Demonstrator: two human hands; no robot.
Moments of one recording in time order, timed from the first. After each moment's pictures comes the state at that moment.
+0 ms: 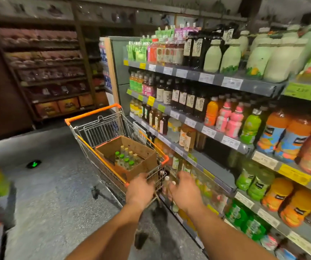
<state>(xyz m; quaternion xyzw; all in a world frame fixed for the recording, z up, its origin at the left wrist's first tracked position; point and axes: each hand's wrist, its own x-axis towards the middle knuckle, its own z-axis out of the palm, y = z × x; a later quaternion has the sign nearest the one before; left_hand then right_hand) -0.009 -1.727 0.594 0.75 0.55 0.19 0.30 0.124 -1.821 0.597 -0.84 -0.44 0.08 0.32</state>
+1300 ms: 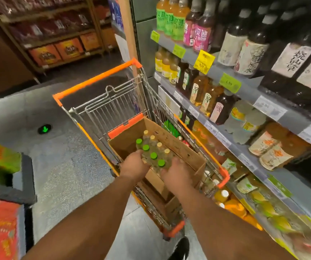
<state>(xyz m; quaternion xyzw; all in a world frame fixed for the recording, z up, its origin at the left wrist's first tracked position) 0.017 -1.253 0.478 0.75 0.58 0.05 0.30 0.143 -1.345 0.460 -0.84 -0.40 0.29 0.21</state>
